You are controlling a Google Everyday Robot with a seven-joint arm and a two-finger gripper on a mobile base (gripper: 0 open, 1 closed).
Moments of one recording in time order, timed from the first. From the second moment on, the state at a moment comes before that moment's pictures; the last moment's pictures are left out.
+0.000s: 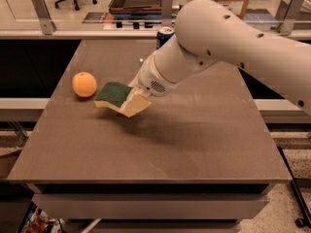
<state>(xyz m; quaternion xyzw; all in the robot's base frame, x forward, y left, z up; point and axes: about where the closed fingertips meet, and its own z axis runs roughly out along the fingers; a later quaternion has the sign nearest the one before) 0.534 0.058 0.863 -0.61 0.71 0.18 0.30</state>
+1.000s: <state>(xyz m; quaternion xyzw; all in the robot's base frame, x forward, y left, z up) 0.546 0.073 0.849 -0.61 0.71 0.17 0.29</state>
